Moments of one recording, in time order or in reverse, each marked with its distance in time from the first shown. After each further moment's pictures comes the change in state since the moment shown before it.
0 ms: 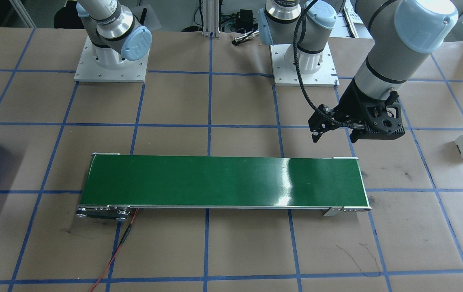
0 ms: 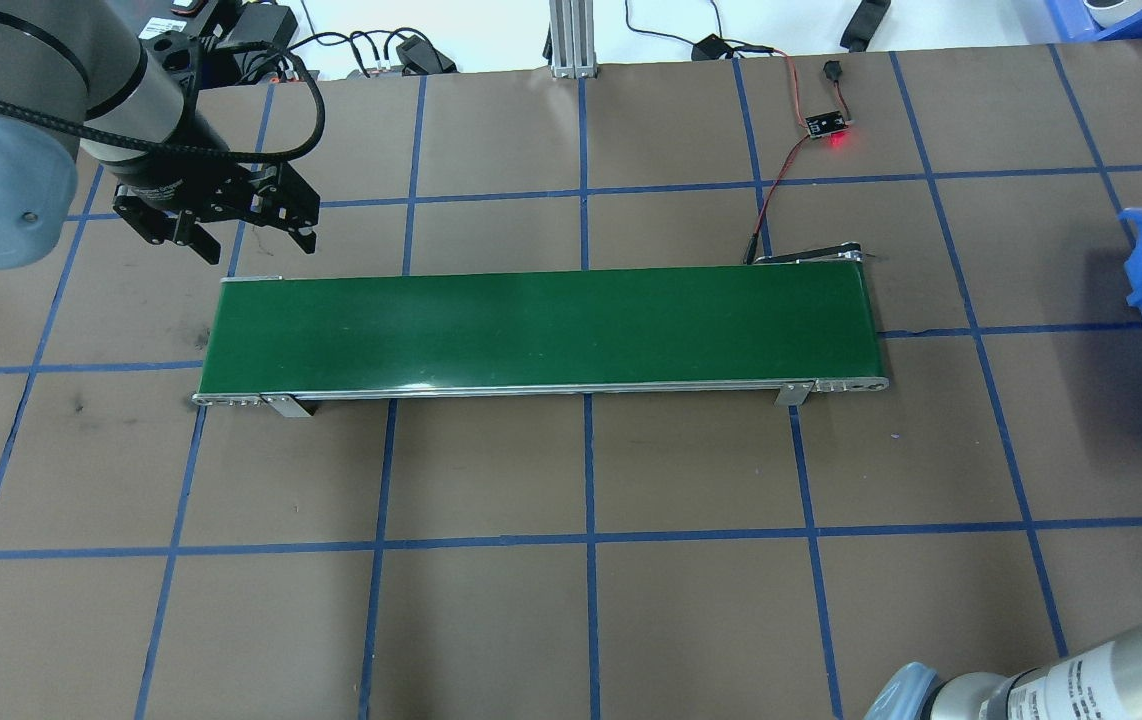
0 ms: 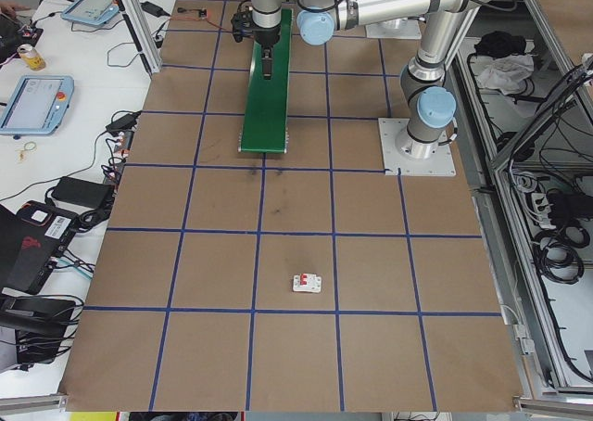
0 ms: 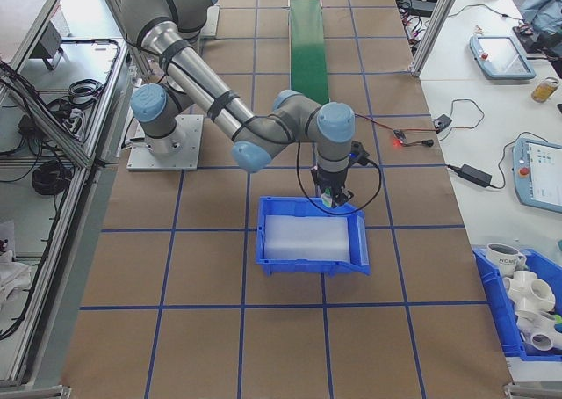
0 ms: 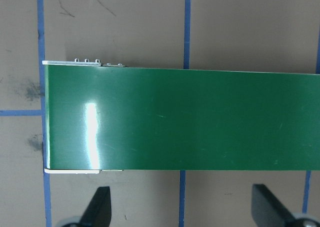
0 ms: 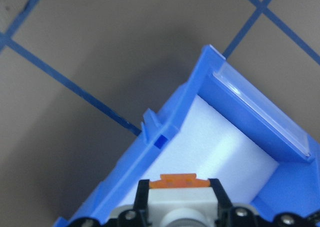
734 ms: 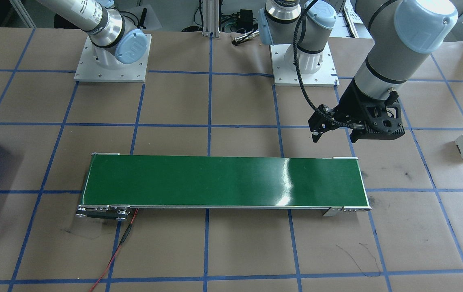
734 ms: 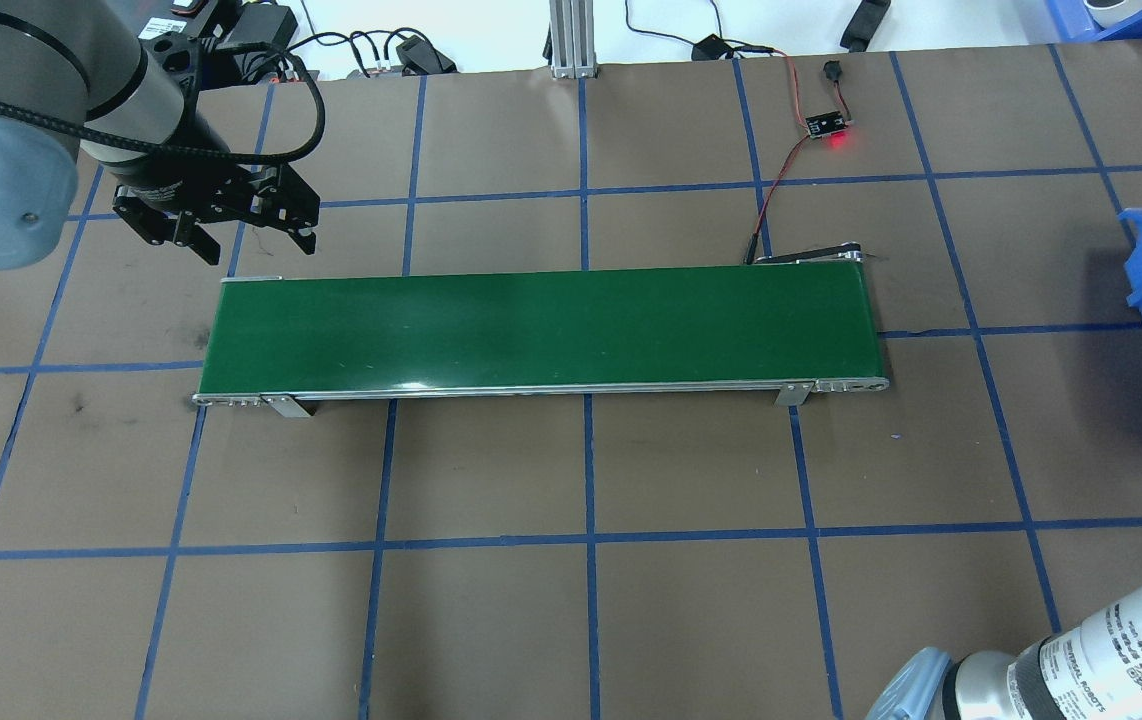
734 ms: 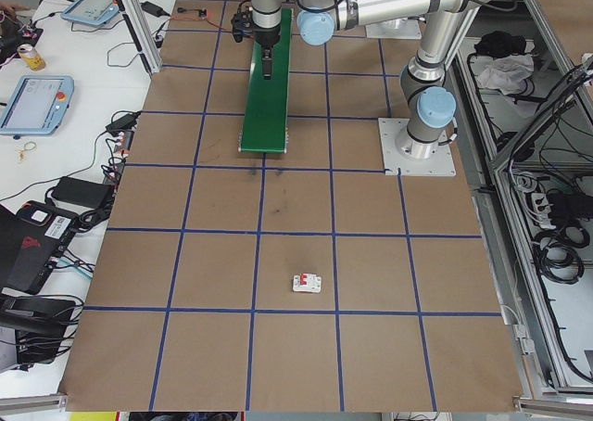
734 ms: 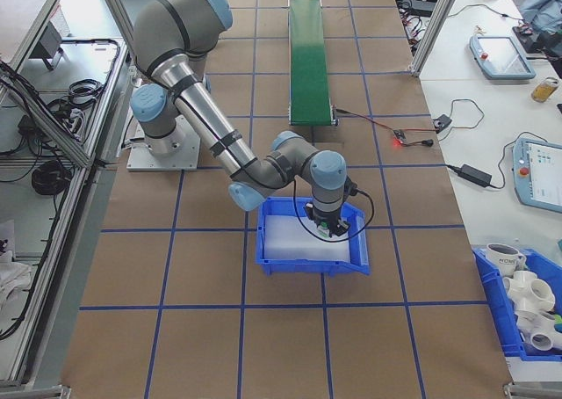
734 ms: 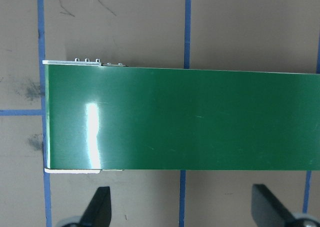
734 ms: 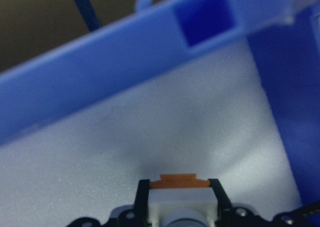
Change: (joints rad) left arm 0.000 0.000 -0.001 0.000 0.001 0.000; right arm -0.091 0.201 0.054 -0.241 0.032 -0.563
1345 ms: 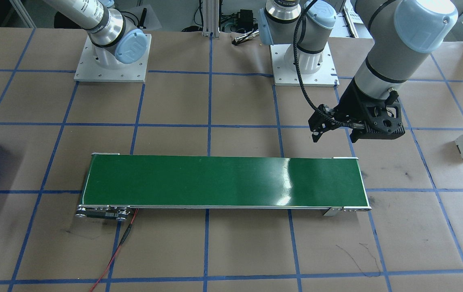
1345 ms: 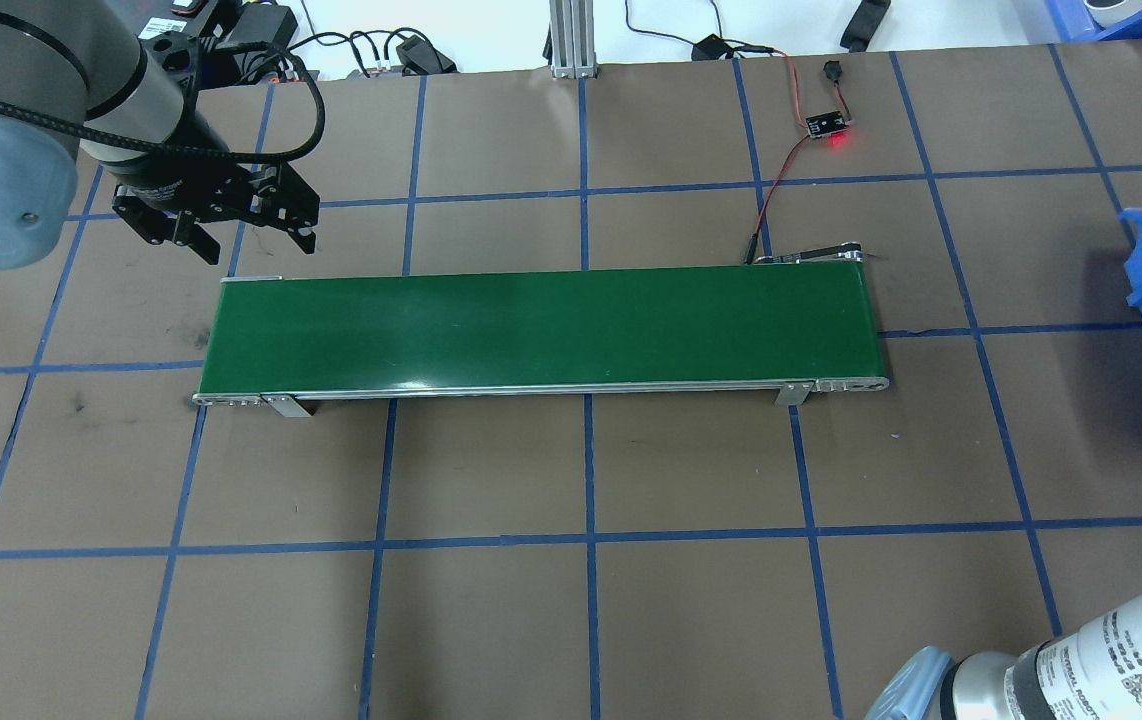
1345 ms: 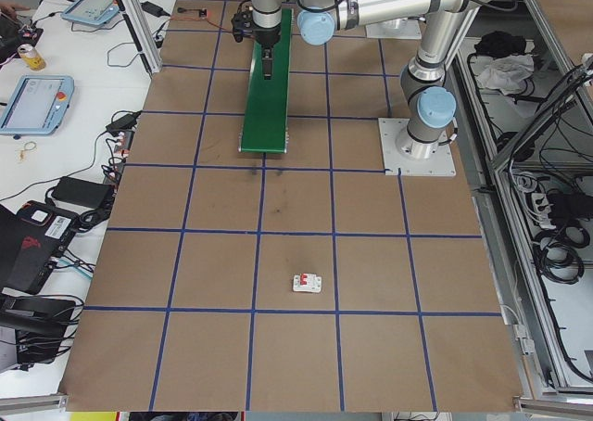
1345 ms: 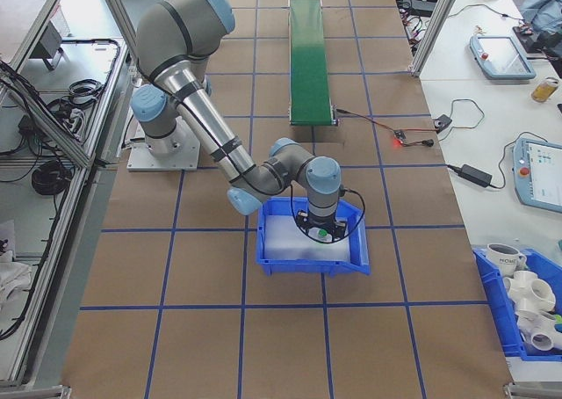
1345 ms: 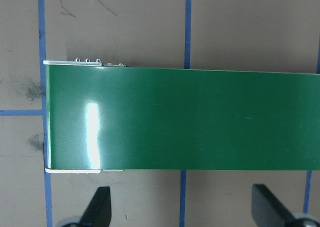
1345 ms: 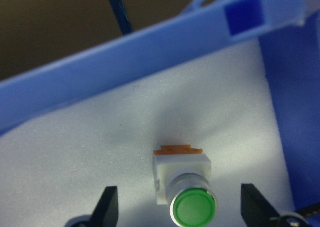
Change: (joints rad) left arm 0.000 0.001 0.000 0.000 0.000 0.000; right arm -0.001 -0.048 0.019 0.006 -0.038 -0.082
